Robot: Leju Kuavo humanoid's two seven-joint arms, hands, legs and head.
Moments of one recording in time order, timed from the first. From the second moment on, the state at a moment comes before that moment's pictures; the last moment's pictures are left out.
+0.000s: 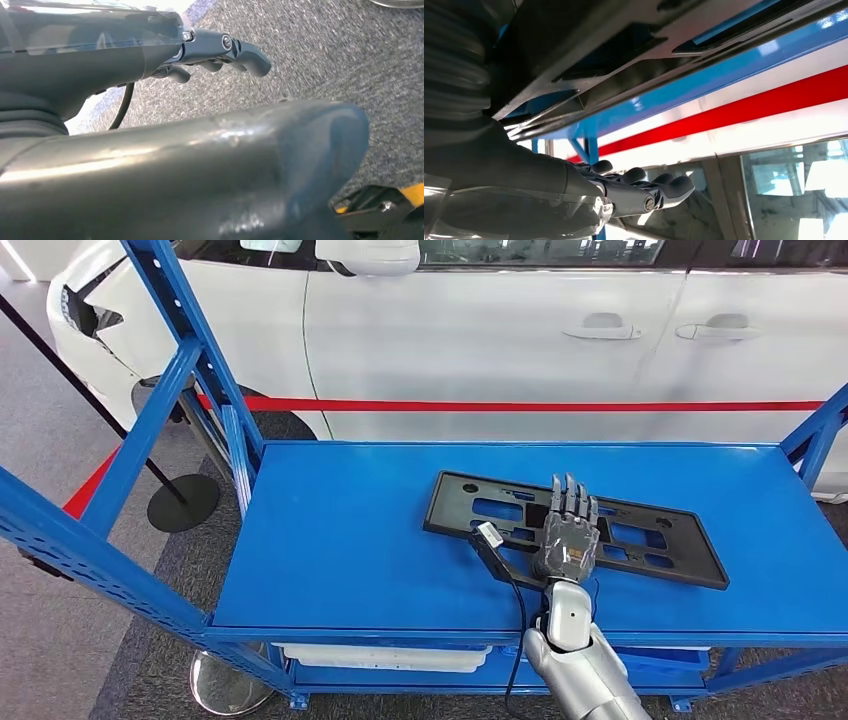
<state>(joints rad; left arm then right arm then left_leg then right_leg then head) -0.05 -0.15 0.79 -0.21 -1.51 0.29 -0.11 -0.21 -0.05 0.11 -1.15 1.46 -0.60 0.29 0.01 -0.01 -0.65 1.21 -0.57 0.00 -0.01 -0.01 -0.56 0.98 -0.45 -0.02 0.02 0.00</state>
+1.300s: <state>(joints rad) -0.06 -0.15 0.84 -0.21 -1.44 0.30 -0.16 -0.15 -0.01 0.11 -1.24 1.26 -0.63 0.14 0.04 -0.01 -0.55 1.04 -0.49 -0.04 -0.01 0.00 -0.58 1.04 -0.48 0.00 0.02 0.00</state>
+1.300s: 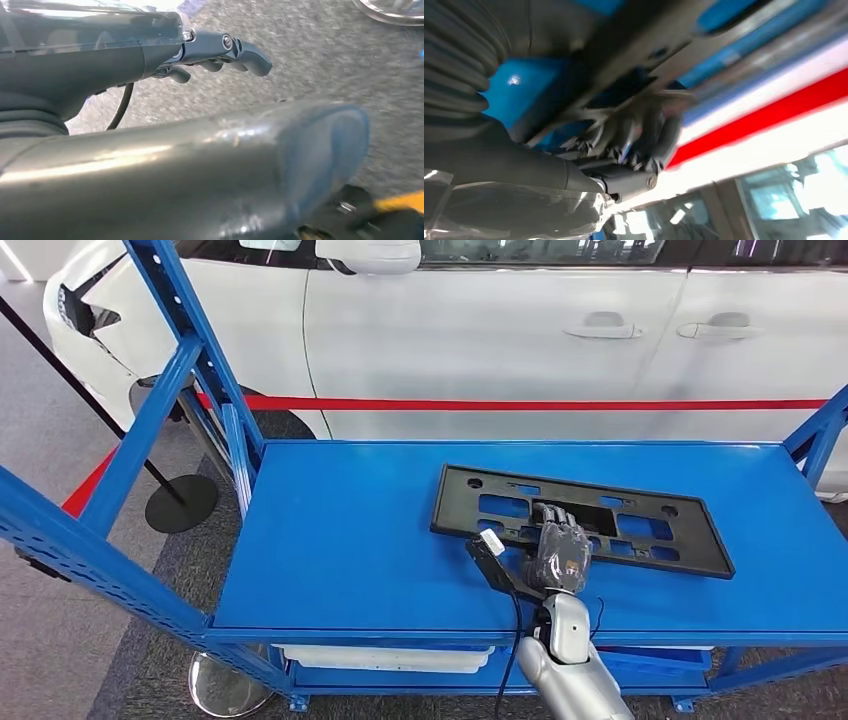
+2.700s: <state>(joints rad) -0.10 -0.21 0.91 -0.21 -1.30 0.14 -0.62 -0.27 -0.28 0.18 -1.98 0.07 -0.25 -0.42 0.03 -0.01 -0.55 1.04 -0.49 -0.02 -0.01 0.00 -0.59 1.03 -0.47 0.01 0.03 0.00</state>
